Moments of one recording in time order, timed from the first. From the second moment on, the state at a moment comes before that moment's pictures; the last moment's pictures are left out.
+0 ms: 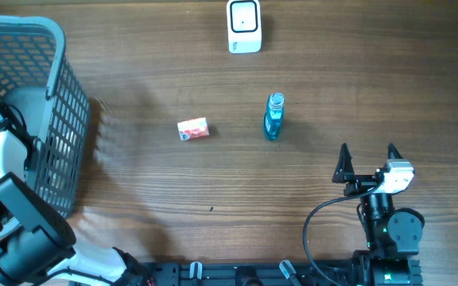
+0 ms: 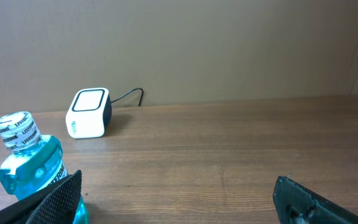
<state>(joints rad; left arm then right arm) 0.64 1.76 1.10 -0.73 -0.14 -0.89 -0.02 0.02 0.01 0.00 -0.03 0.06</state>
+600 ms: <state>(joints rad) 0.64 1.58 1.14 -0.71 0.08 -0.89 -0.02 0.02 0.01 0.00 -0.03 0.06</state>
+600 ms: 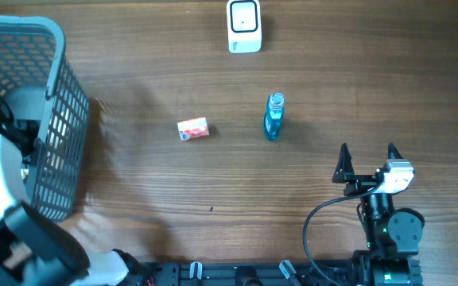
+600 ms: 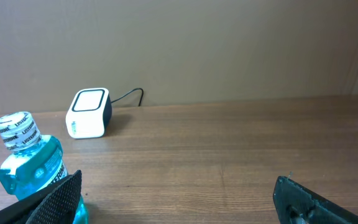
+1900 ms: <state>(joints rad) 0.79 1.69 1.15 -0.76 0.11 -0.93 -0.02 0.02 0.01 0.00 -0.03 0.06</state>
